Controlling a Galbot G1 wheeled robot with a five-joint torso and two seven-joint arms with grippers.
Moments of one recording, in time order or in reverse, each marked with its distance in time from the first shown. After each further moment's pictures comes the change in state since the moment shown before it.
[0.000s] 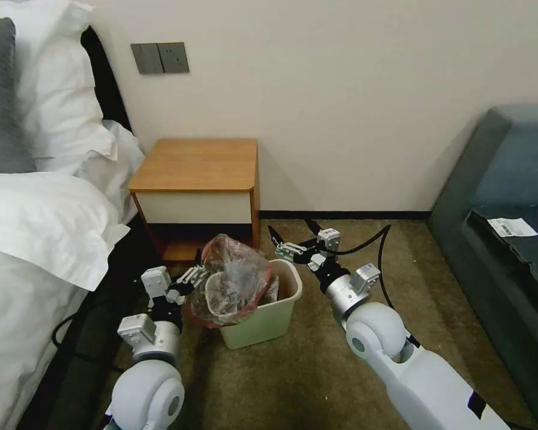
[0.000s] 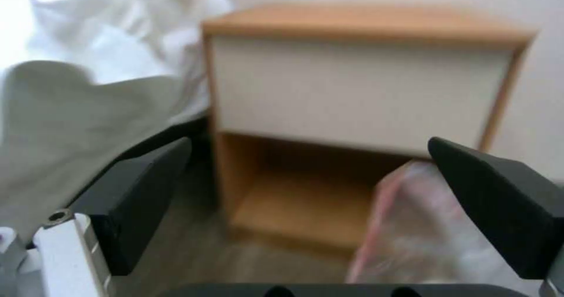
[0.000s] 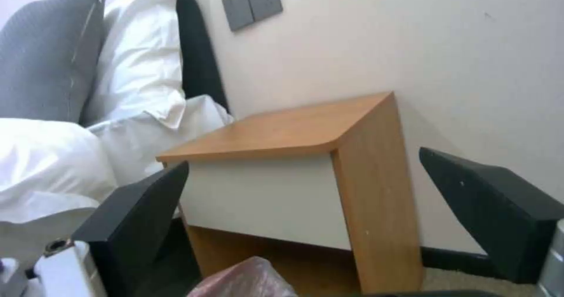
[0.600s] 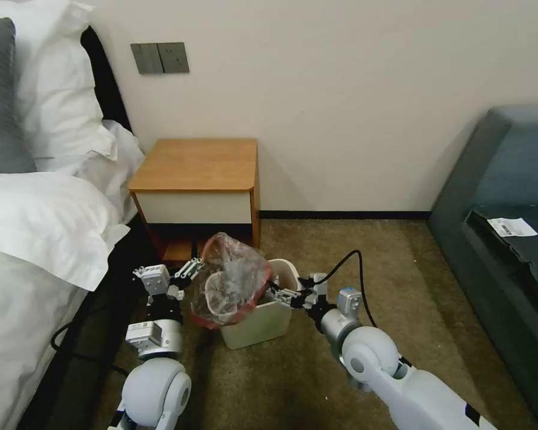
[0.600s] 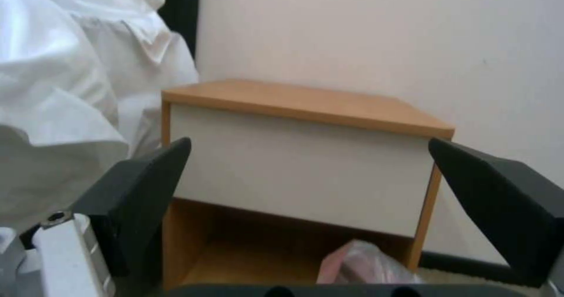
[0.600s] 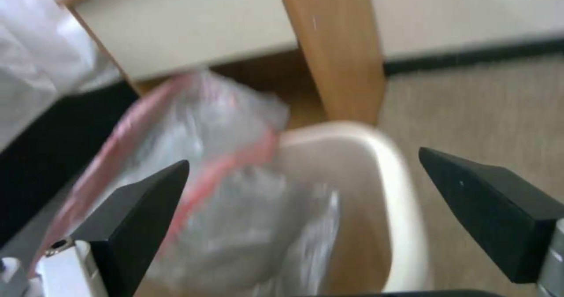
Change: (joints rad) left arm 0.008 -0.111 -0.042 0.122 0.067 -0.374 0.238; right arm -0.009 -0.074 -0.090 -0.067 0.207 -0.217 0.157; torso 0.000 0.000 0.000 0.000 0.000
